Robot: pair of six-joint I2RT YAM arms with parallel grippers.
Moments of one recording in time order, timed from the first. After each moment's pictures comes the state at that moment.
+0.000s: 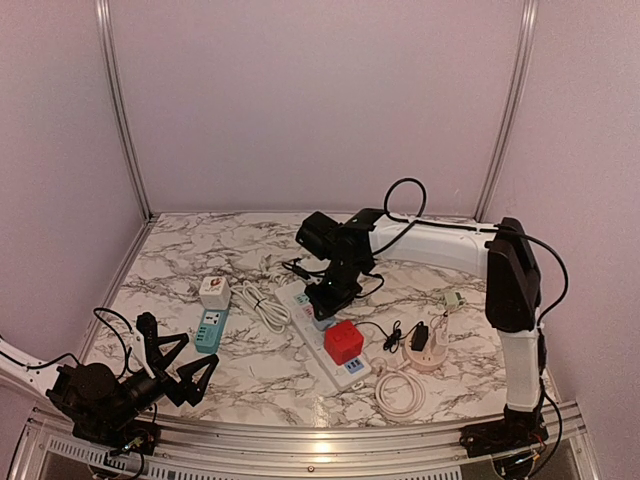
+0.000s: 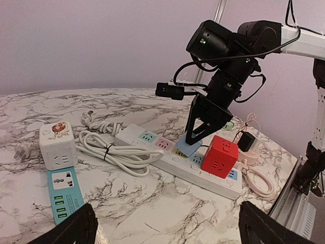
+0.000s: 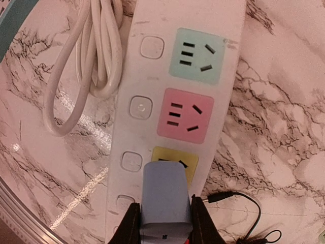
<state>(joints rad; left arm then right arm) -1.64 0.38 0.04 0.22 -0.96 -0.38 0.91 2.12 1.80 -0.99 -0.05 0.18</state>
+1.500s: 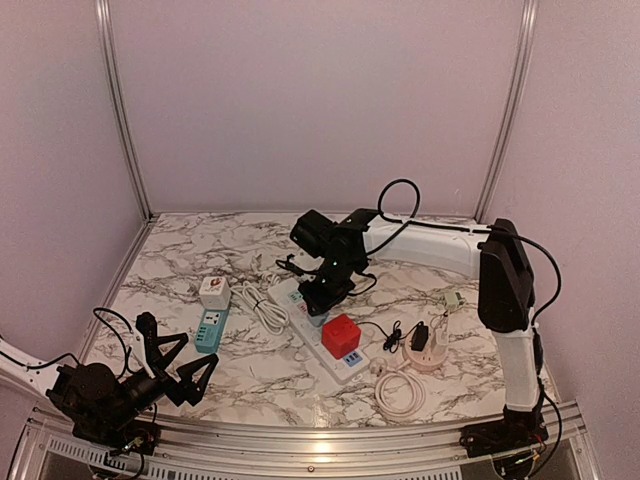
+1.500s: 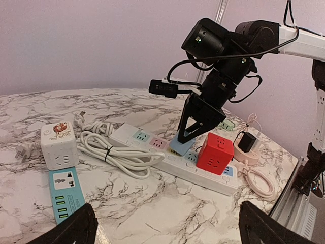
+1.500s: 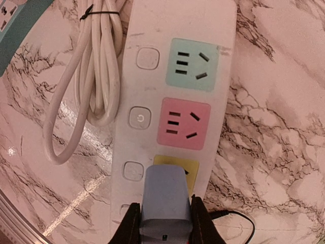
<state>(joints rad) -1.64 0.38 0.04 0.22 -0.96 -0.38 0.91 2.16 1.85 -0.96 -0.03 0.16</state>
